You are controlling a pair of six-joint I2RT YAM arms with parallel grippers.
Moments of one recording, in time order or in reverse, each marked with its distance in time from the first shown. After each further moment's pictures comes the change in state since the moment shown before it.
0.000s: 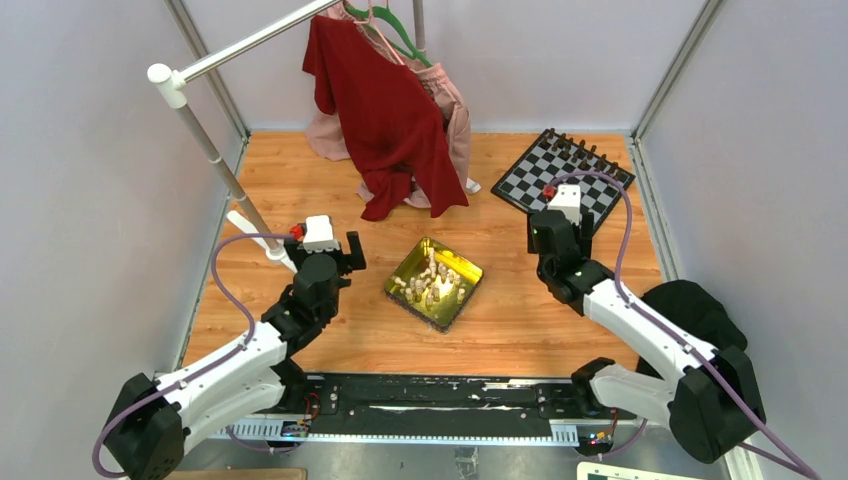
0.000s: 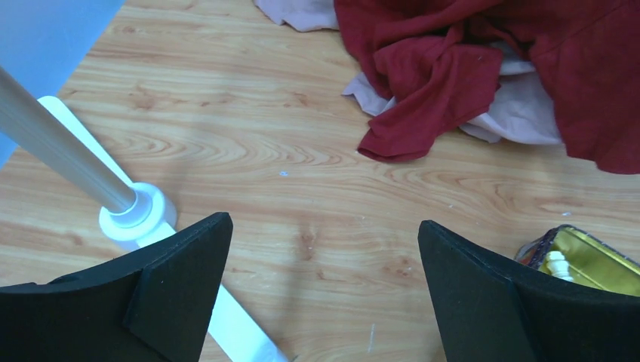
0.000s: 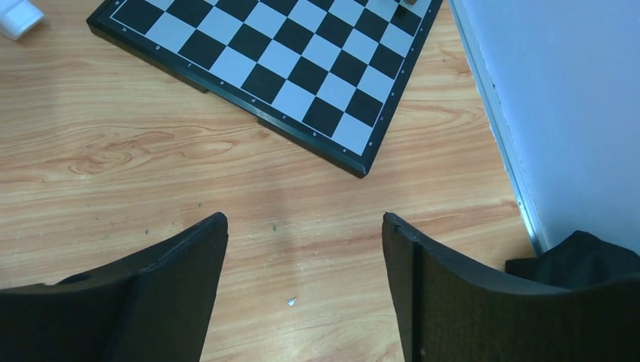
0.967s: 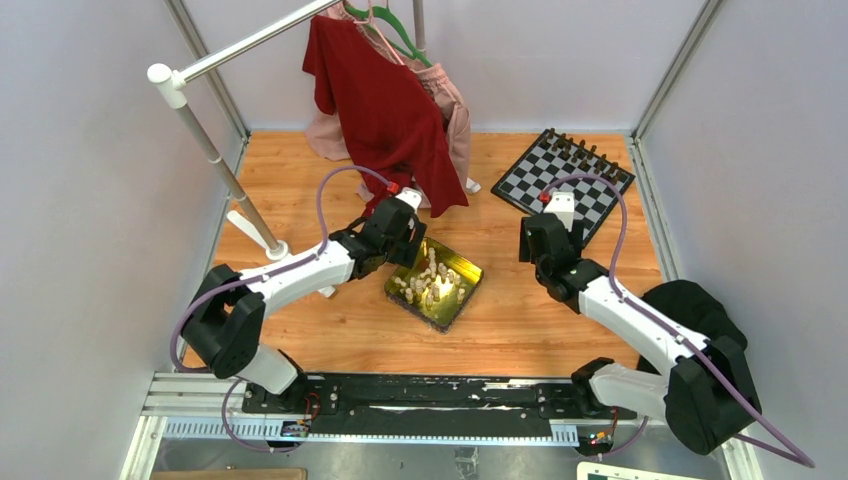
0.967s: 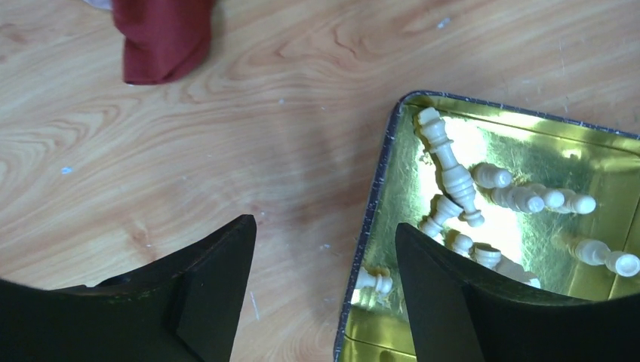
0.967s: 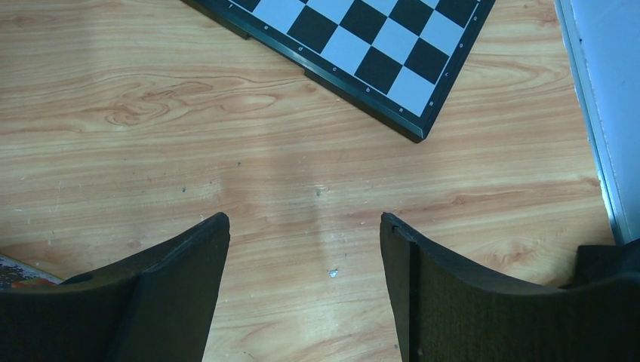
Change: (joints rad) left arm -0.037 0.663 0.602 -0.517 0.461 -0.006; right arm 0.000 0.031 -0.019 -0.053 -0.126 0.122
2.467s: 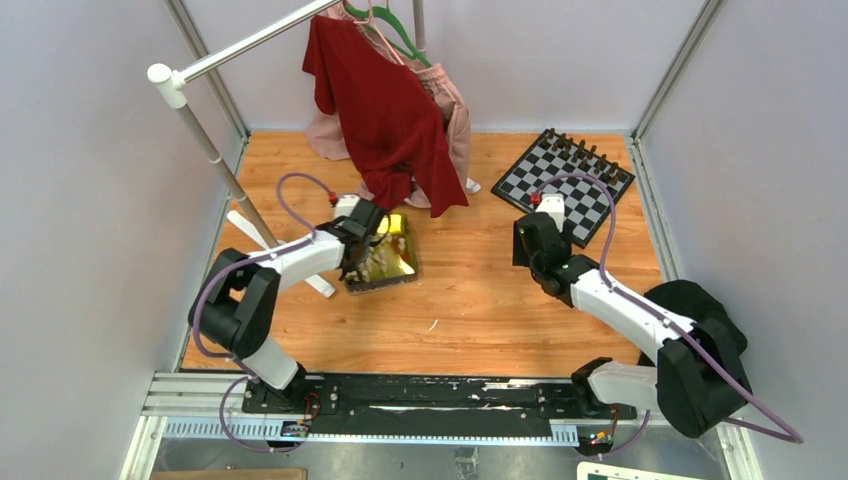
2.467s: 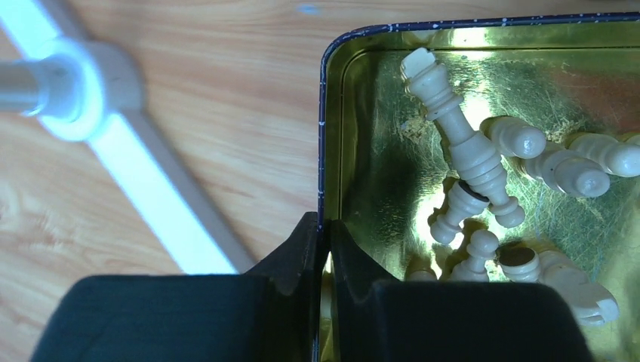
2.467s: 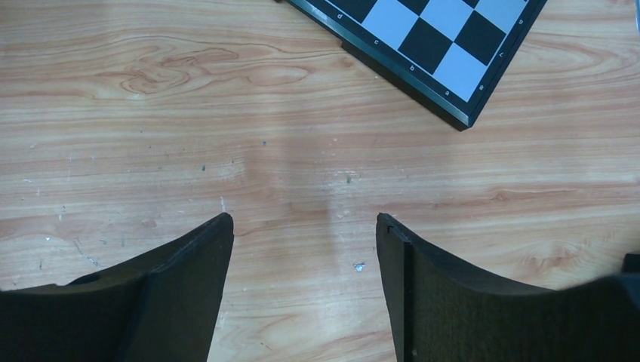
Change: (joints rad) left arm 0.154 0.142 -0.018 -0.186 -0.325 -0.314; right arm 0.000 0.079 0.008 0.000 -0.085 0.021
